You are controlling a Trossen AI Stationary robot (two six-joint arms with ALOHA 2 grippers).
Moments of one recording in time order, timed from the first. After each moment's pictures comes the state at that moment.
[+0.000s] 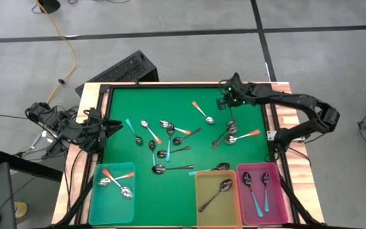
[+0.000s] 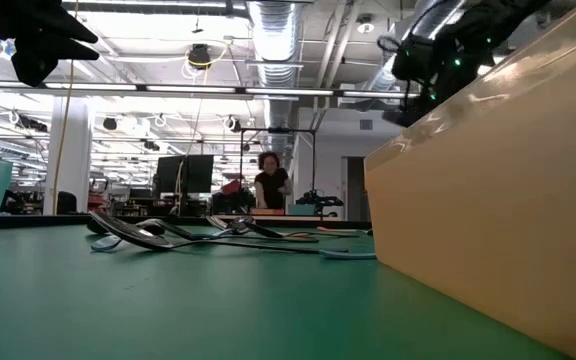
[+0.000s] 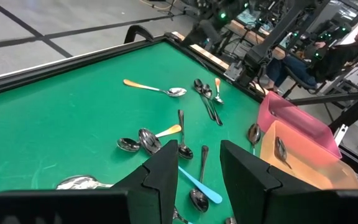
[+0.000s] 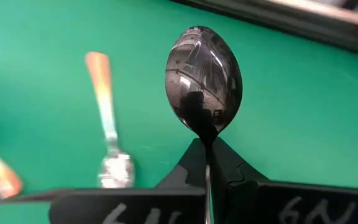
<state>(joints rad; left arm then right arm) -0.49 0.24 0.60 -0.82 -0.77 -0.79 -0.60 1.36 0.94 -0.58 0.15 0.57</state>
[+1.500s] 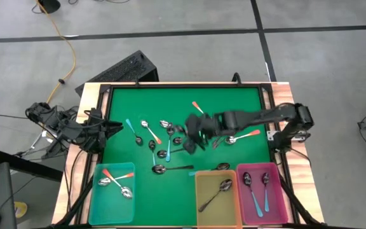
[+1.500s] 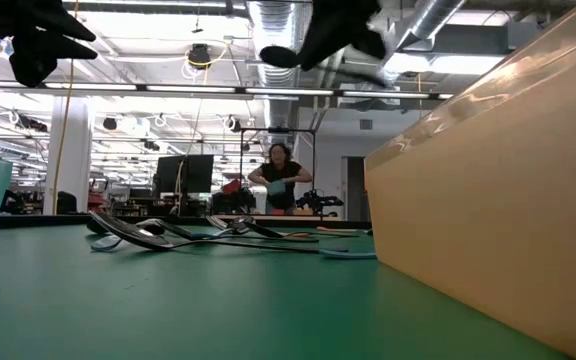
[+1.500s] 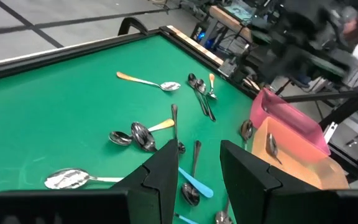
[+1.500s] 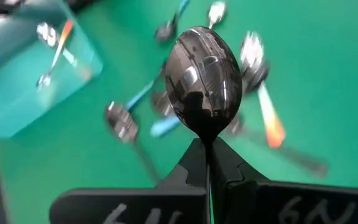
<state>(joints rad) -0.49 0.24 0.60 -0.82 -0.74 -0.82 0.14 1.70 1.58 -0.76 0.24 0.66</state>
